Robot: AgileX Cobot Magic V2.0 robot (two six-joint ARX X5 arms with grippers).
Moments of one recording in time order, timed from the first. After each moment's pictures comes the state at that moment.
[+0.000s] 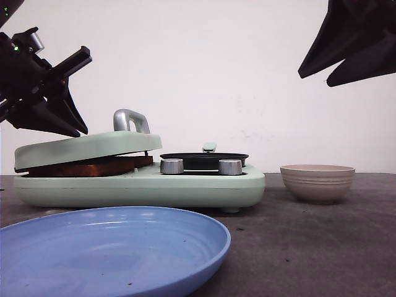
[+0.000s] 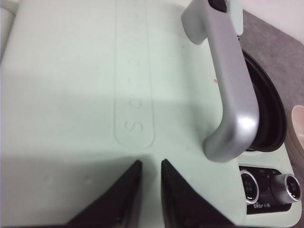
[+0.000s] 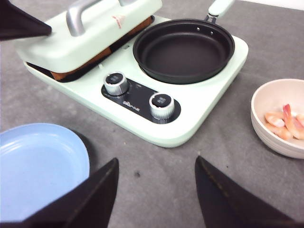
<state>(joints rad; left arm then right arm) -0.22 1.35 0.77 0.04 0.24 -0.46 0.59 0.77 0.54 -0.21 -0.05 0.14</state>
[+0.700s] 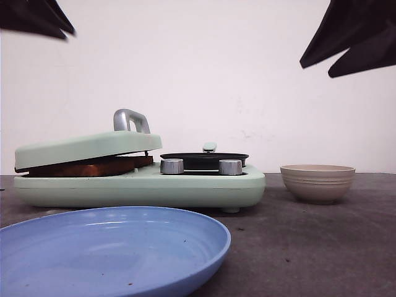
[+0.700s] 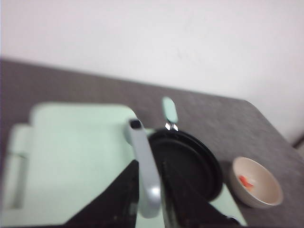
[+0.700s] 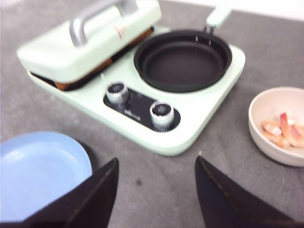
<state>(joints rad) -0.21 0.97 0.85 -0.08 0.19 -0.30 0.59 0.72 0.54 -0.19 -0.05 0.15</state>
